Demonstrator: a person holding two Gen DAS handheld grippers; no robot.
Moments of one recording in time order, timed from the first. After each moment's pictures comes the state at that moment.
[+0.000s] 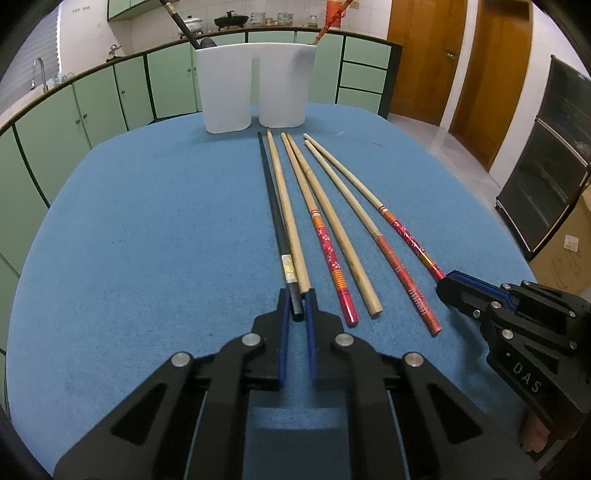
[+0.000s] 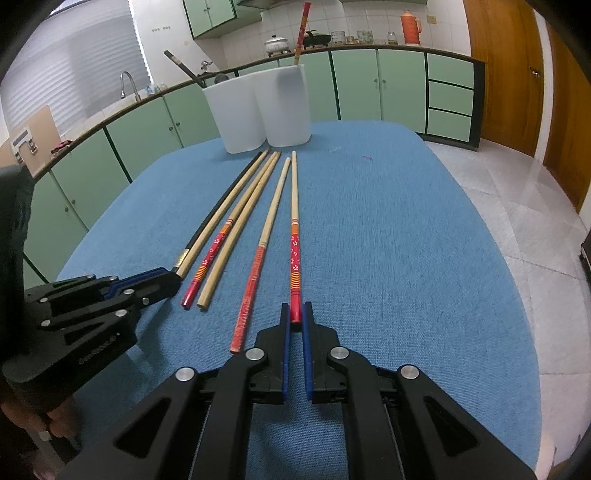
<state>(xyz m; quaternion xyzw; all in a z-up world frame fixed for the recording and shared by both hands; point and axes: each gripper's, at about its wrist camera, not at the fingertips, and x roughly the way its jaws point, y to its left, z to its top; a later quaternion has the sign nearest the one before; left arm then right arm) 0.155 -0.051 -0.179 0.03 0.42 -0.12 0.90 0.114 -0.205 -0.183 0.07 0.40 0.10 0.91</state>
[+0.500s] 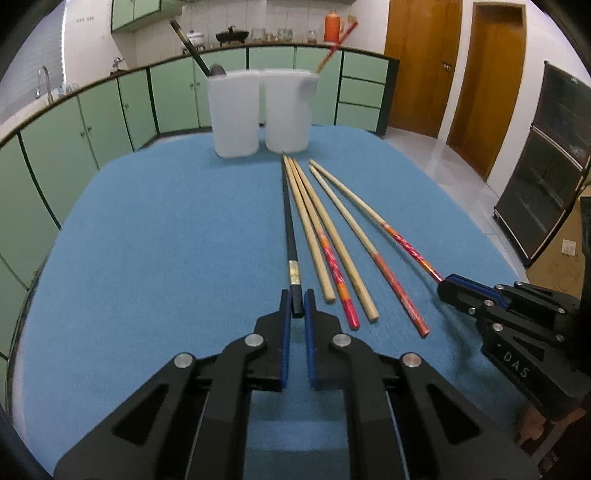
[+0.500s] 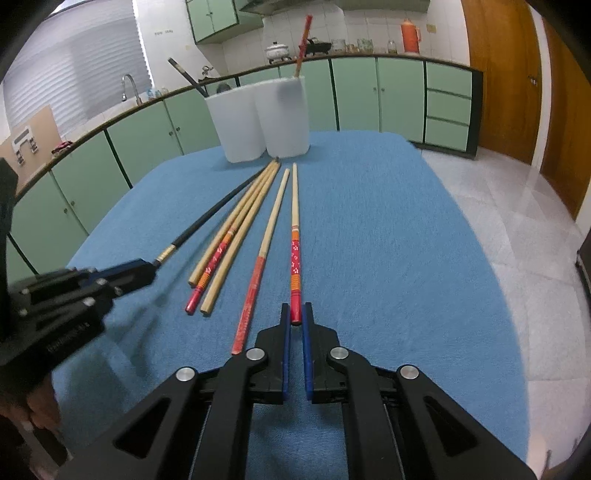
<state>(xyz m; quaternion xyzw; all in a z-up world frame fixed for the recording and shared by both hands) 0.142 -0.031 -0.150 0.03 0.39 -0.12 0.91 0.107 -0.205 -0.170 0.05 0.38 0.10 0.92</state>
